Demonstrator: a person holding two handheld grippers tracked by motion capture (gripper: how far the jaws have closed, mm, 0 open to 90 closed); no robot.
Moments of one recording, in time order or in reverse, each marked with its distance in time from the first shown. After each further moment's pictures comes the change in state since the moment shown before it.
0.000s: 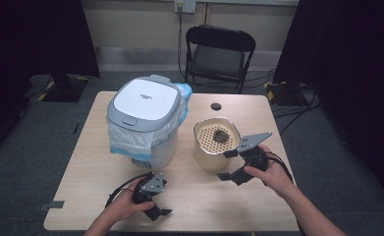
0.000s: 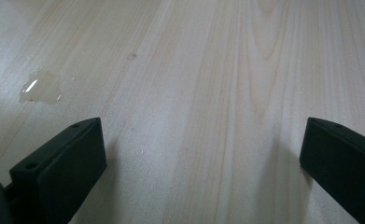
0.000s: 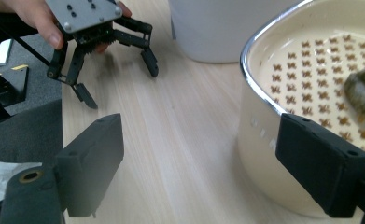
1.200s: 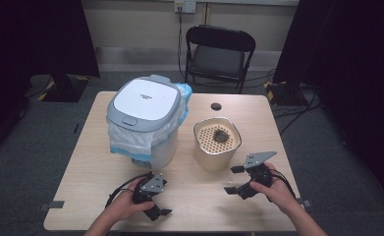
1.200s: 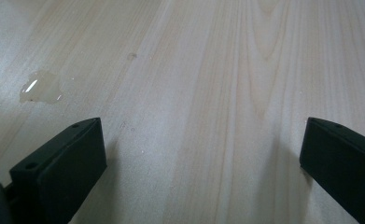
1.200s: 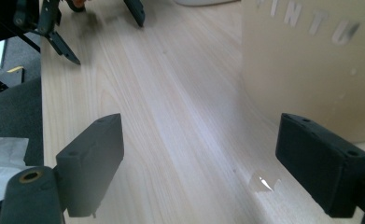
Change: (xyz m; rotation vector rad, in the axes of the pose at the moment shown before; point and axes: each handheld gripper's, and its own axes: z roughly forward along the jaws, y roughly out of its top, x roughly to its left) left arm 0.000 0.000 0.000 -0.006 0.000 -0.002; right arm -0.002 -0.070 0.014 0.015 -0.013 0.082
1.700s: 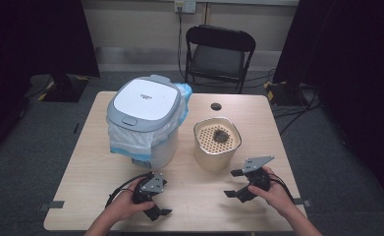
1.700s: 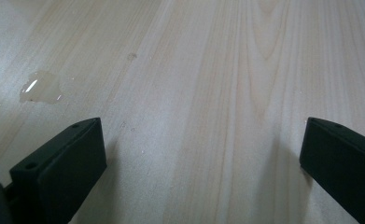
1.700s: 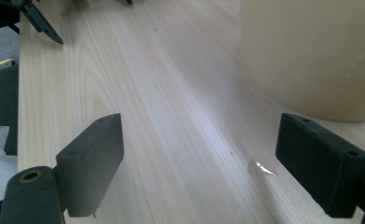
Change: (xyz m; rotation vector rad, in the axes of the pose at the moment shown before) left arm 0.000 0.000 0.000 0.000 0.000 0.000; right arm -0.004 -0.018 0.013 0.021 -0.022 -0.003
